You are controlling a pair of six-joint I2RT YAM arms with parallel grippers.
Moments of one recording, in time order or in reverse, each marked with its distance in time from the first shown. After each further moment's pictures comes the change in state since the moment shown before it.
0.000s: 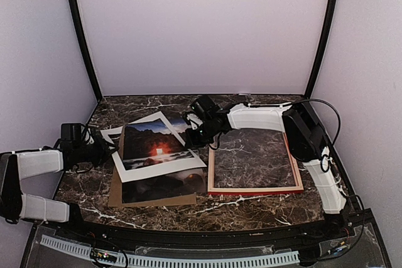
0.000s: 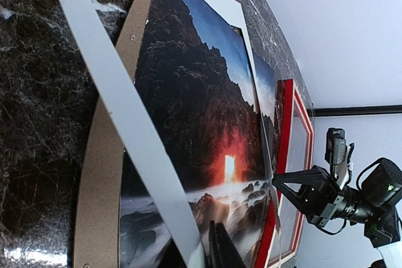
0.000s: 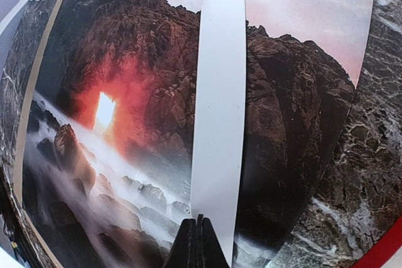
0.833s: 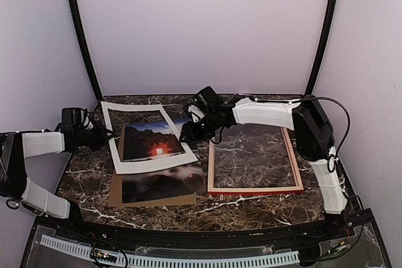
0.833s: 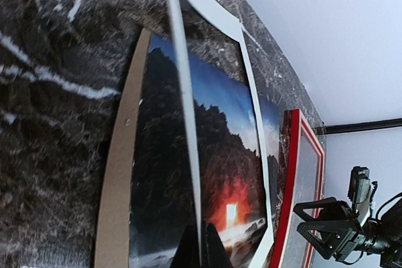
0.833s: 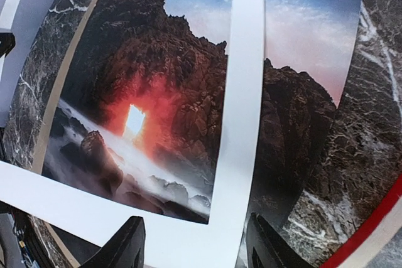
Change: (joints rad) left arm 0.038 0.154 0.180 -0.027 -0.055 0.085; right arm -0.002 -0.061 -0.011 0.005 0.008 -0.010
